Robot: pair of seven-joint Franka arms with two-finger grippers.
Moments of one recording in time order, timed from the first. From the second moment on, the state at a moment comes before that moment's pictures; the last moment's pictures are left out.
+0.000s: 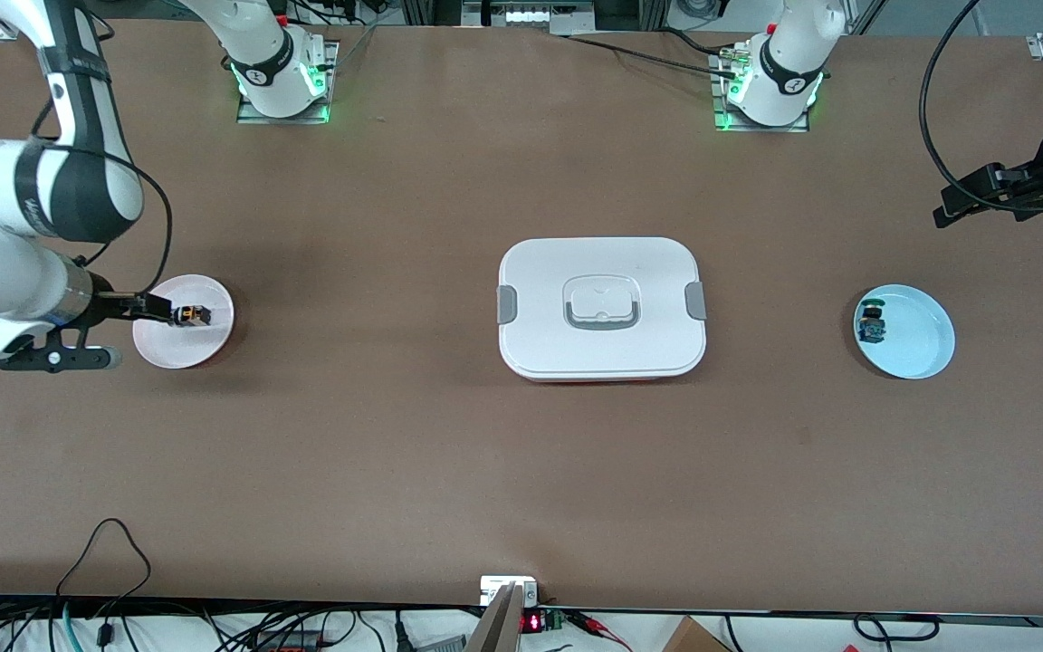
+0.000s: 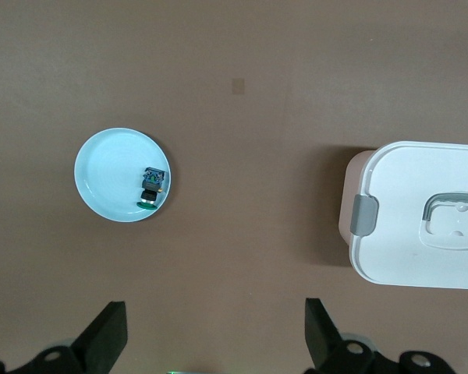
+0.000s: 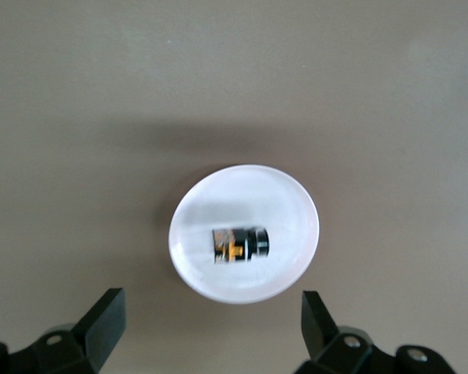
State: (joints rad) left arm 0.02 0.06 -0.01 -1.46 -0.05 1.44 -0.12; right arm 0.07 0.31 -0.11 -1.79 -0.14 1.96 -0.03
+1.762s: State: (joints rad) left arm 0.03 0.06 -0.01 -1.45 -0.05 1.44 -0.12; right arm -0.05 0.43 -0.10 -2.19 -0.14 2.52 -0.18
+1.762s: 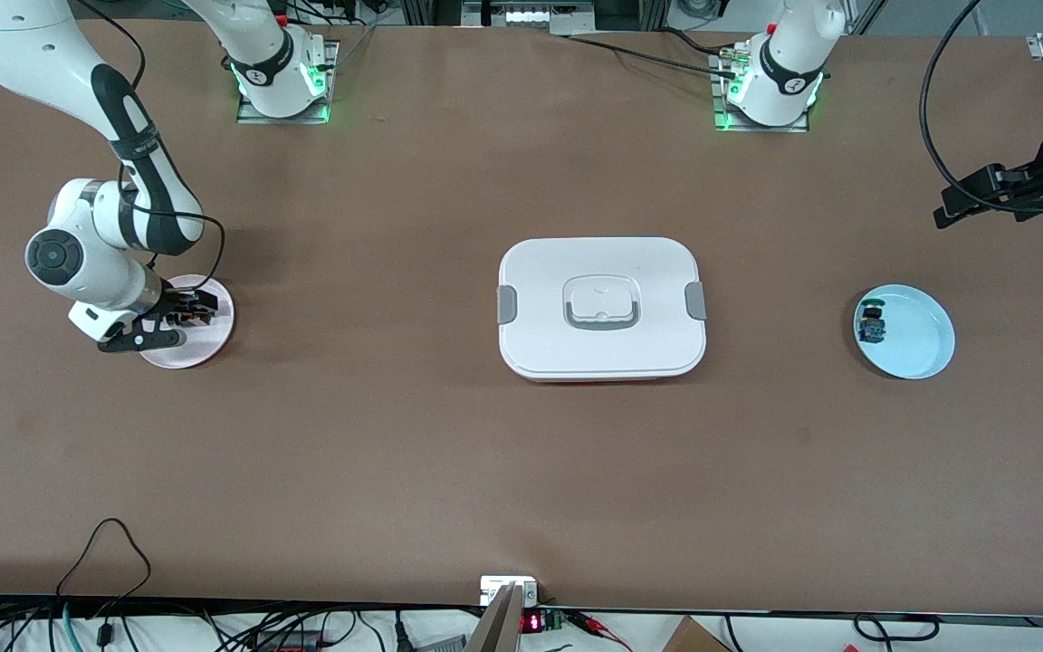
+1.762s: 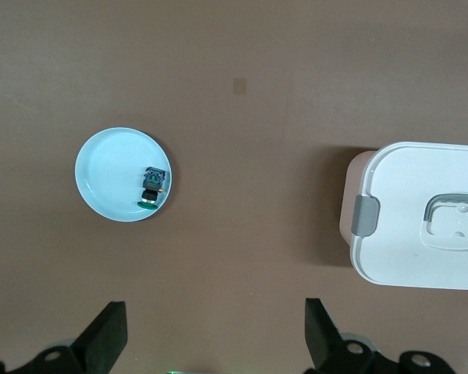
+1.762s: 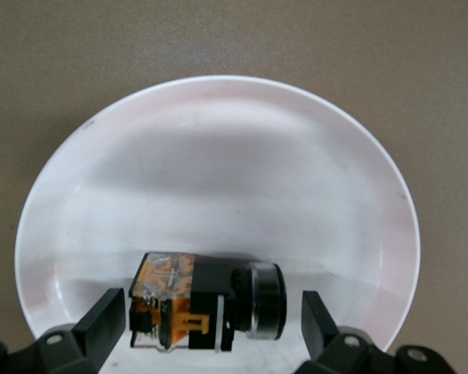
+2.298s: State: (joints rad) left arm 0.04 0.07 -0.01 -1.45 -0.06 1.44 -0.12; right arm -0.04 0.44 -0.10 -2.19 -0.14 2.51 -0.19
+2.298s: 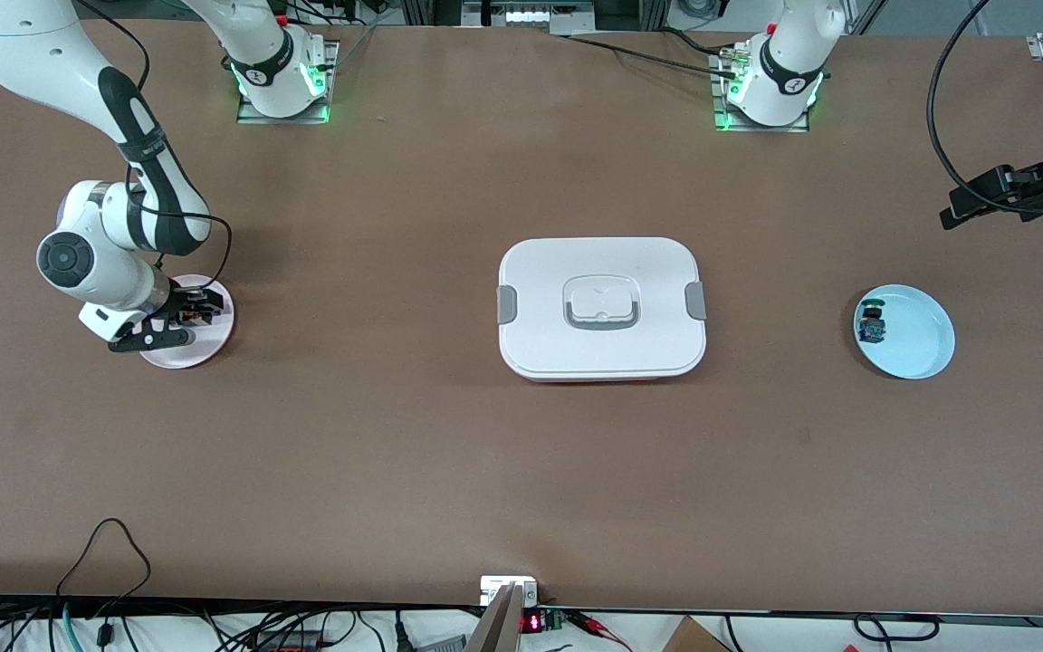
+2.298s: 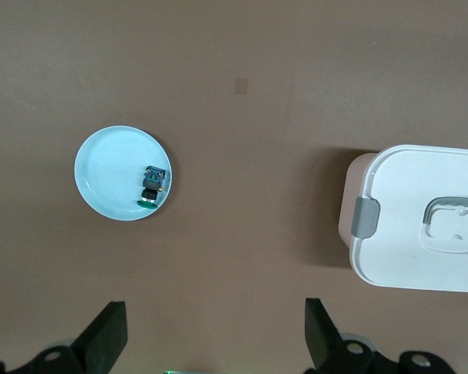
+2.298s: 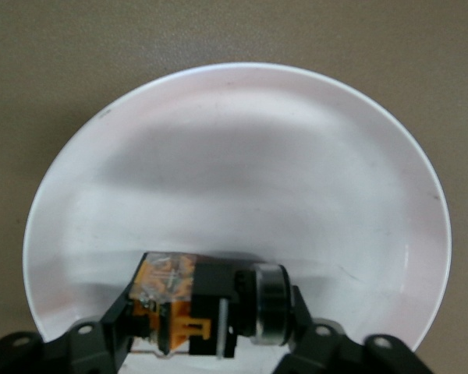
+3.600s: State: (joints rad) left arm 0.04 0.07 -0.01 -1.45 -0.06 1.44 -0.12; right arm -0.02 0.41 -0.02 -1.75 -0.06 1.90 -0.25
